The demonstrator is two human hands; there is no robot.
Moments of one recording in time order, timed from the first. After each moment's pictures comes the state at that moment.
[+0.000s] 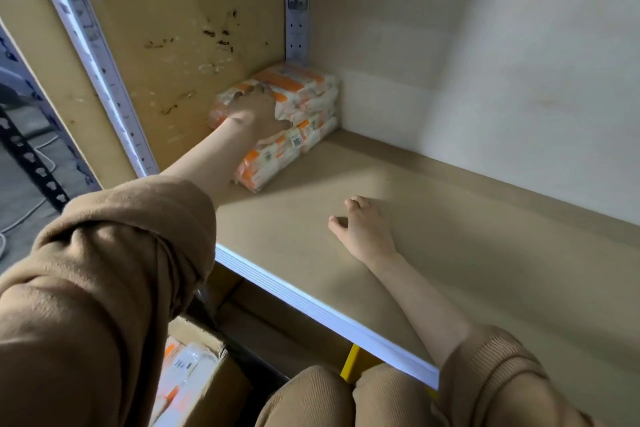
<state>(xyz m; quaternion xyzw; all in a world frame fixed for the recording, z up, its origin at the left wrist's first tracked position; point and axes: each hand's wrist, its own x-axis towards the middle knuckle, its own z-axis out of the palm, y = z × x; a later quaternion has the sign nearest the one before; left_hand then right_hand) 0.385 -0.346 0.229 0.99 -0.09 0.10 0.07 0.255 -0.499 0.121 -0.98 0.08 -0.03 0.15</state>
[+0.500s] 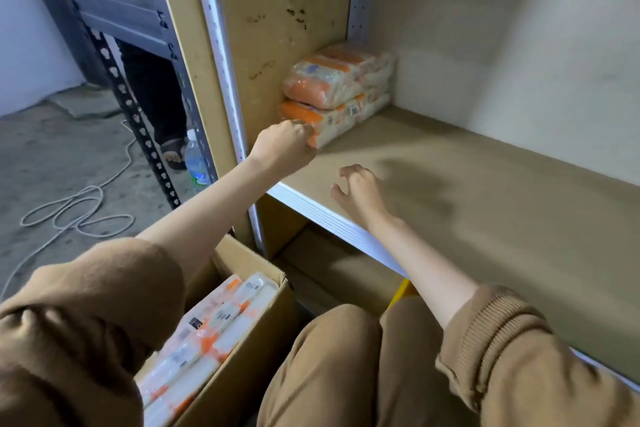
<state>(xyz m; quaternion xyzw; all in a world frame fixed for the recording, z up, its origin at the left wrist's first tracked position) 0.243 -0.277 0.195 0.98 -0.15 0.10 0.05 0.212 -0.413 0.137 -0.98 -0.03 -0.06 0.19</state>
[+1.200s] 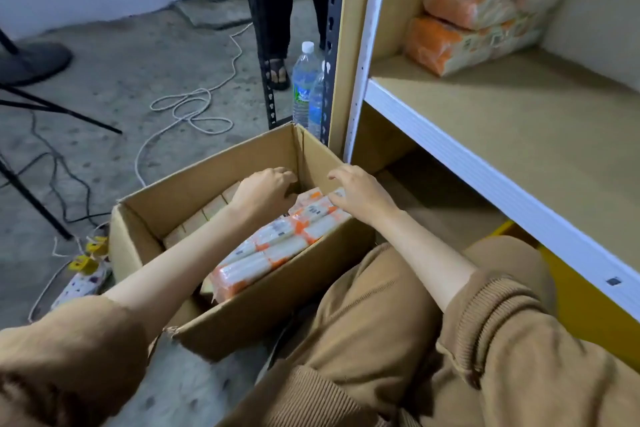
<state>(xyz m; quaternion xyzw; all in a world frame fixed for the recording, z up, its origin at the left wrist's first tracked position) 0.073 -0.130 0.068 1.00 0.00 -0.04 0.06 0.125 -0.293 0.062 -0.93 -0.29 0.10 0.18</state>
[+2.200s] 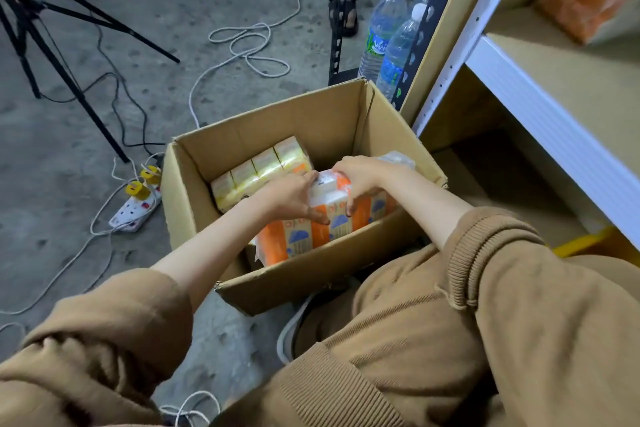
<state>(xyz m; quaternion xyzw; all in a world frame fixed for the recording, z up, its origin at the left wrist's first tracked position) 0.053 -0.079 -0.004 0.95 0.09 -0.23 0.21 0.165 -0.199 0.006 -0.83 -0.44 0.33 -0.04</state>
